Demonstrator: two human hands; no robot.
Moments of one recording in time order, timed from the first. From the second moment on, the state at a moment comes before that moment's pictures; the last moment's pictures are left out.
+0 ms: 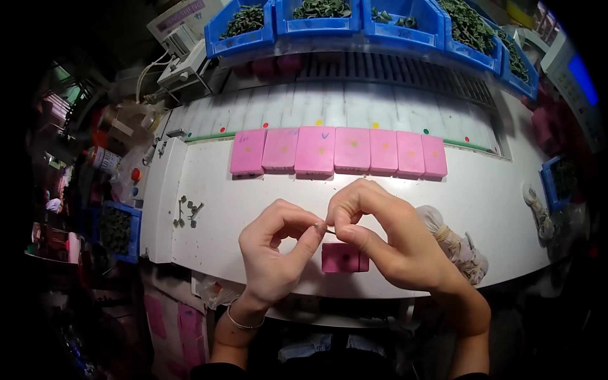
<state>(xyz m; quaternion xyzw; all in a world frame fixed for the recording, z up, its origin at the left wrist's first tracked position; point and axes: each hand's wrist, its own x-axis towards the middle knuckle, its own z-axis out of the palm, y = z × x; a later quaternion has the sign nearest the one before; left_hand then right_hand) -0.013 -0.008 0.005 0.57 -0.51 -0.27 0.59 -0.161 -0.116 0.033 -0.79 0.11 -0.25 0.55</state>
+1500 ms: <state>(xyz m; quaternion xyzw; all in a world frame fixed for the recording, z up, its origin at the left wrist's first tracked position) -0.039 0.018 -0.004 0.62 -0.55 -0.32 0.47 -0.205 -0.093 -0.002 -0.63 0.27 -0.29 0.67</state>
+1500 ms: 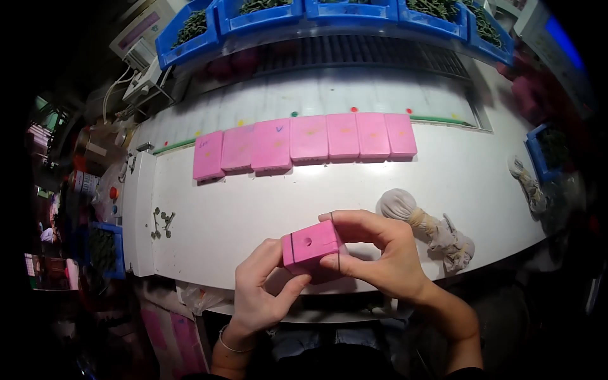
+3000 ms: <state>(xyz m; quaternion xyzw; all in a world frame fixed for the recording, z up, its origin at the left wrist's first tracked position) -0.033 -0.011 -0.069 0.26 -0.01 -0.68 0.69 -0.468 -0.384 0.100 -0.65 0.54 -0.41 -0.34</state>
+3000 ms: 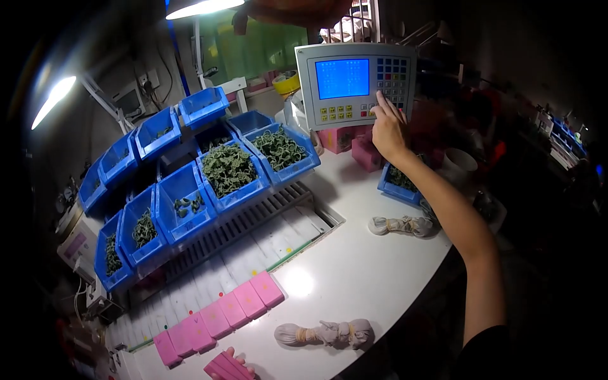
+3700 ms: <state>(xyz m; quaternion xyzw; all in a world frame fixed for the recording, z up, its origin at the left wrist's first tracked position) -0.023 -0.017 -0.062 0.33 -0.03 -0.67 0.66 -0.473 -0.389 0.110 -0.65 0.49 -0.47 -0.34</state>
